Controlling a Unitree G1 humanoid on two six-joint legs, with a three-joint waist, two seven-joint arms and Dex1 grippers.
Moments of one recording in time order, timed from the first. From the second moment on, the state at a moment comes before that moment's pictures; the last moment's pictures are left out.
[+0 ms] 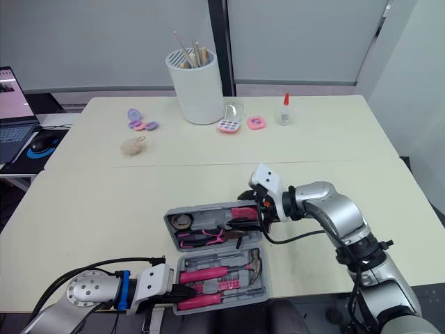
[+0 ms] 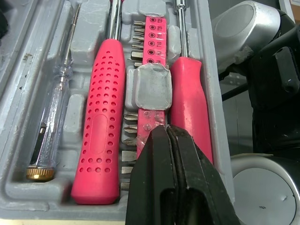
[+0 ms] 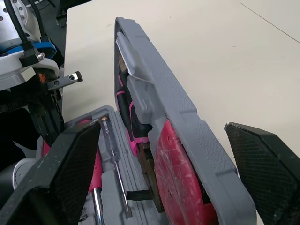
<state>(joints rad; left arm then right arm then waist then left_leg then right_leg) 0.25 0.85 -0.17 -0.25 -0.16 0.02 -1.10 -0.61 -0.48 0.33 -0.17 0.37 0.82 1.00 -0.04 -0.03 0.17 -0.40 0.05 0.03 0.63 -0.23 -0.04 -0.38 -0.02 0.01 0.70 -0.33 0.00</state>
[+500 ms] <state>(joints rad) 0.48 0.96 0.18 -0.19 -0.34 0.12 -1.15 -0.56 -0.66 0.35 -0.48 0.46 0.87 1.09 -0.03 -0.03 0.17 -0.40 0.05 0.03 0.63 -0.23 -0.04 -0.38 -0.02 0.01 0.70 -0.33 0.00</state>
